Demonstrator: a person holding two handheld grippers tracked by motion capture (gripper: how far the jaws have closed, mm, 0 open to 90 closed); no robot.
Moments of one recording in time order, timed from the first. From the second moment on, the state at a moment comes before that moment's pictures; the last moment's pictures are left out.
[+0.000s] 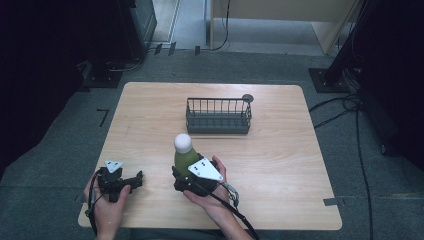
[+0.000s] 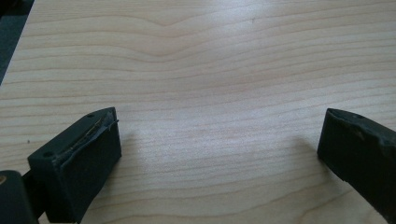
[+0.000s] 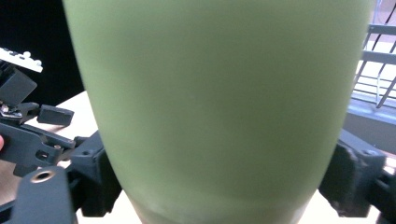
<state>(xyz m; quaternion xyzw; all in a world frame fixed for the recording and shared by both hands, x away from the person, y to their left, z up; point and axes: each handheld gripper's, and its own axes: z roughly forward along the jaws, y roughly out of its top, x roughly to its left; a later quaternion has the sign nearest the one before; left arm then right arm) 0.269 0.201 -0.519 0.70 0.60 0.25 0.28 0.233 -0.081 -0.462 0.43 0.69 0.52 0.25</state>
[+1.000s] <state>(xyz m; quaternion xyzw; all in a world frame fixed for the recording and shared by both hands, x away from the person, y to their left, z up) 0.269 0.201 -0.519 0.70 0.60 0.25 0.28 0.247 -0.114 -0.430 0.45 0.66 0.53 0.29</state>
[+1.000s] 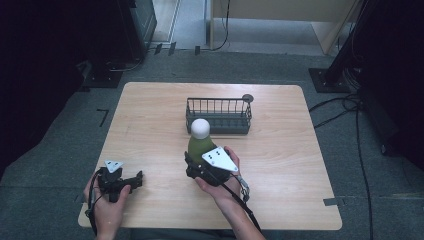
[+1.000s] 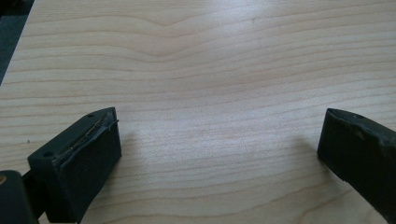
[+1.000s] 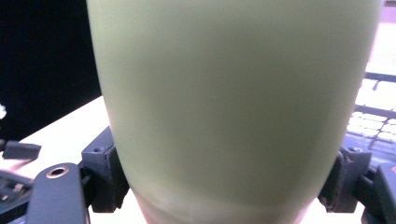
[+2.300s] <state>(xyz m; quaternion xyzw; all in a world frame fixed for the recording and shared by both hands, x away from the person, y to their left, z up) 0.269 0.200 -0.519 0.70 0.61 0.25 0.28 0.341 -0.187 -0.350 0.50 0.60 0.50 0.38</state>
